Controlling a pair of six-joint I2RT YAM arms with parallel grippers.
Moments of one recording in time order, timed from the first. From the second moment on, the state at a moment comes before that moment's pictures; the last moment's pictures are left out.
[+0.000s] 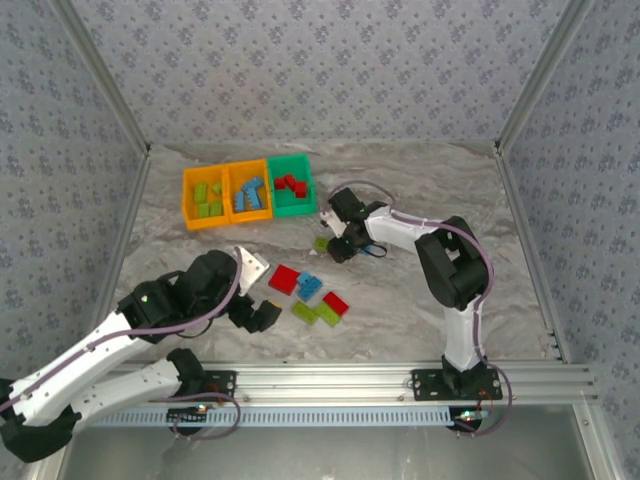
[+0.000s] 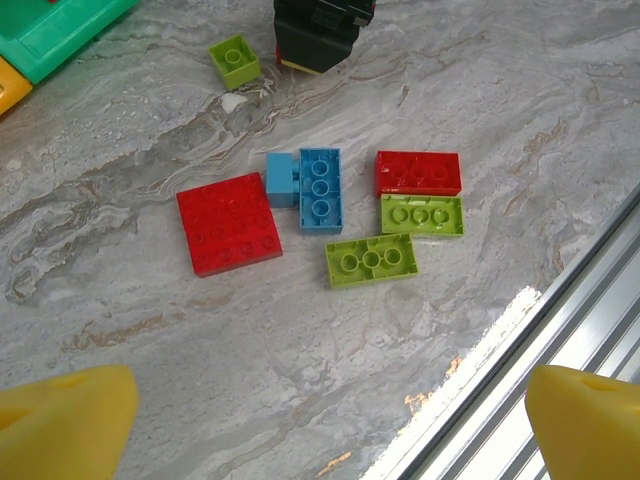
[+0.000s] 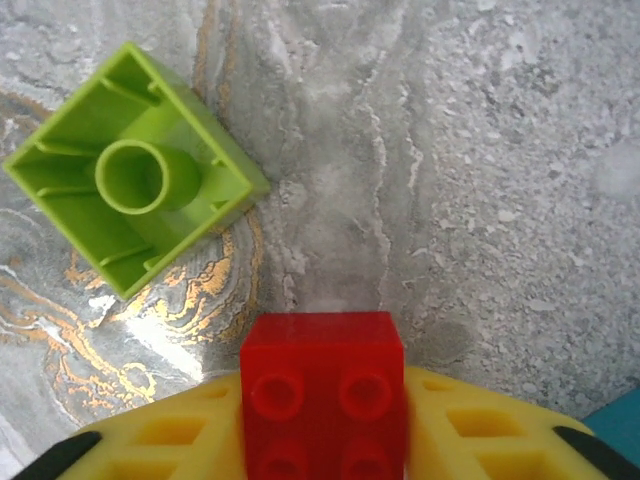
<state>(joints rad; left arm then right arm) -0.92 0.76 0.90 -0.95 -0.04 -0.15 0.60 1.98 1.33 -0.58 -0.05 -0.08</state>
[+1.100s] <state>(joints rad) -0.75 0.64 0.84 -0.87 -0.20 -0.21 0.74 2.40 2.10 -0.38 0.25 0.11</state>
